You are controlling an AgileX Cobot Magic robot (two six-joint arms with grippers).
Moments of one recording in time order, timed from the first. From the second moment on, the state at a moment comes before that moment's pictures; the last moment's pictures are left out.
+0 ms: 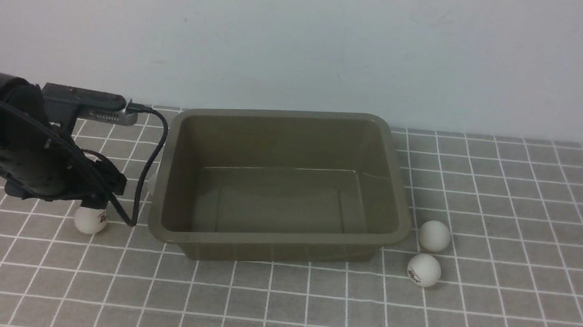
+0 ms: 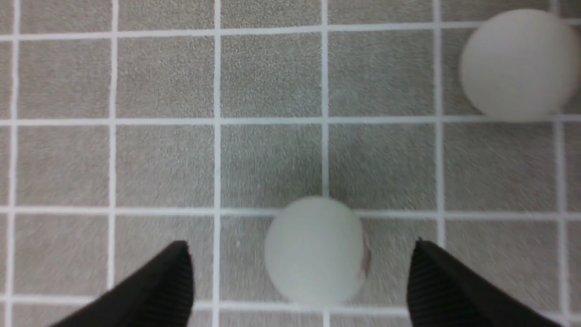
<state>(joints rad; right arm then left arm) 0.08 0.86 -0.85 0.23 1.00 0.02 -0.05 1.77 -1.03 0.11 0.47 -0.15</state>
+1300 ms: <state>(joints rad) 0.28 1.83 -1.02 0.31 0.59 -0.13 -0.33 1.82 -1.30 -0.32 0.65 0.10</state>
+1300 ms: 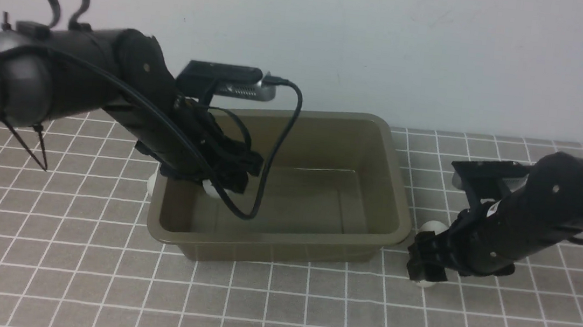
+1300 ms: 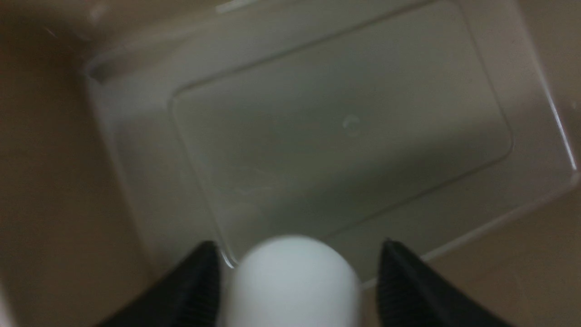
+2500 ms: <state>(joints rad) 0.40 1.91 -1.62 0.40 1.02 -0.17 0.04 1.93 -1.35 -0.47 0.73 0.42</state>
